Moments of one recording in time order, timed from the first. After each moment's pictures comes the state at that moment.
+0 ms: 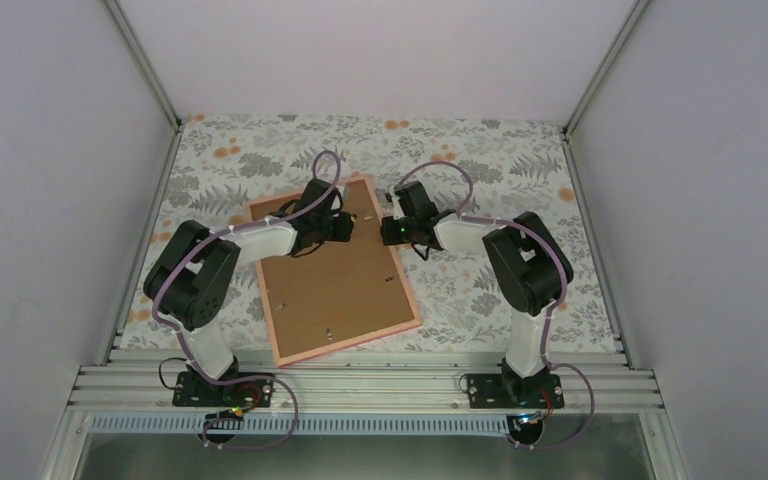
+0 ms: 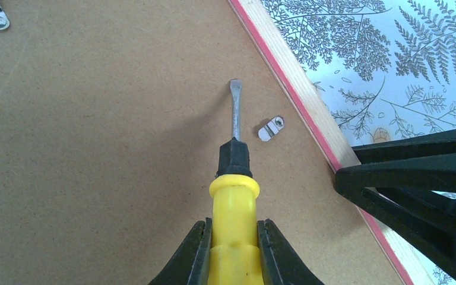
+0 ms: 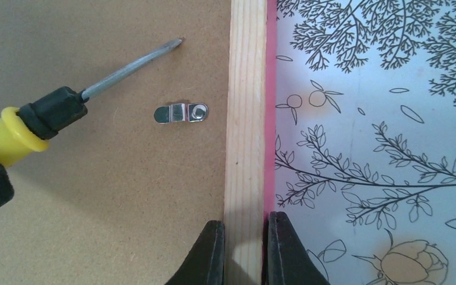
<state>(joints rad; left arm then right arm) -0.53 1.76 0.98 -0.04 0.11 -0.43 0.58 1.93 1.09 -0.07 -0.17 0.38</state>
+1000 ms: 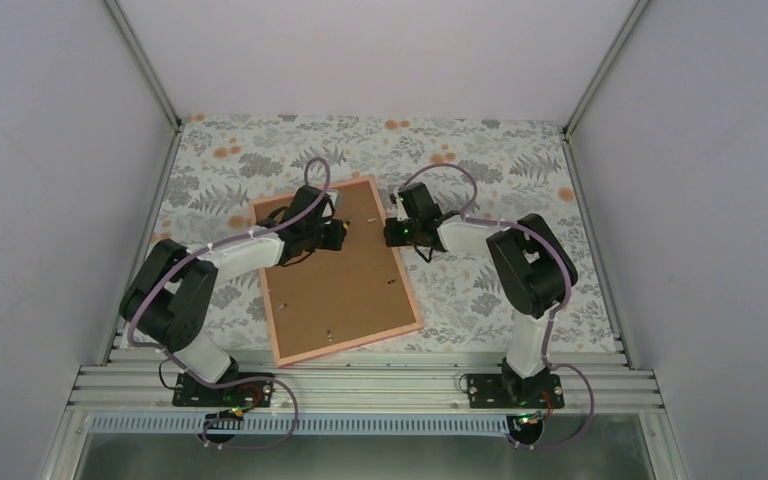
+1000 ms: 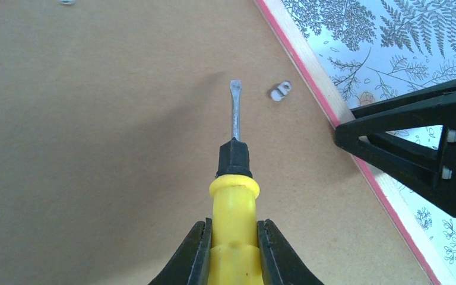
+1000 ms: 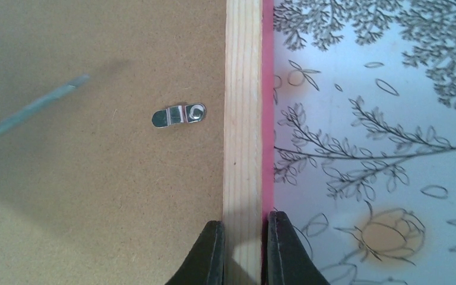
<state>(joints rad) -0.54 1.63 0.89 -0.10 0.11 -0.41 0.57 1.91 1.07 -0.07 -0.17 0.40</state>
